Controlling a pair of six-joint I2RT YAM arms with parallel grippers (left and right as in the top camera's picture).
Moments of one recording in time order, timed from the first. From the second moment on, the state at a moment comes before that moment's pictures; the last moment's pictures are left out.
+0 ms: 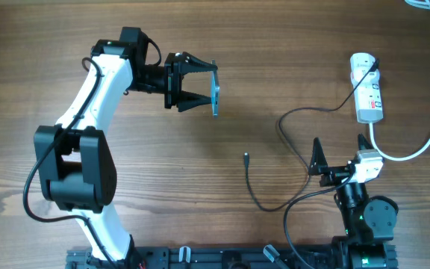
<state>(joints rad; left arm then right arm) -0.12 1.98 1.58 -1.19 1.52 -0.65 0.02 0.02 0.01 0.00 -0.08 0.04</state>
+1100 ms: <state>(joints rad) -0.12 1.98 1.58 -1.19 1.52 -0.65 0.02 0.02 0.04 0.30 -0.42 1.14</state>
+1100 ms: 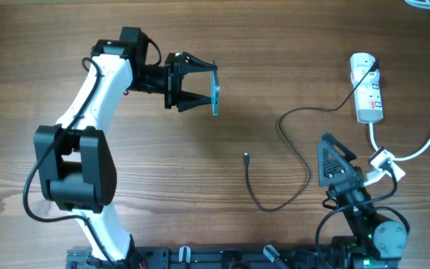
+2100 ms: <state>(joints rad) -0.12 1.98 1.58 -1.19 1.52 -0.65 0.02 0.83 1.18 -1.15 -0.24 0.39</state>
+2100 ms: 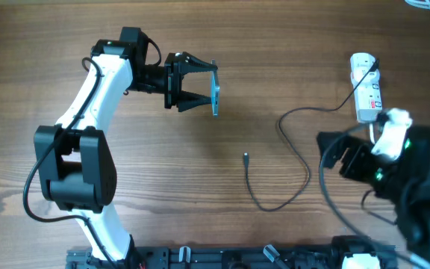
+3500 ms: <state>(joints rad) -0.12 1.98 1.58 -1.19 1.52 -0.65 0.94 1.61 1.84 -1.18 0.34 0.72</state>
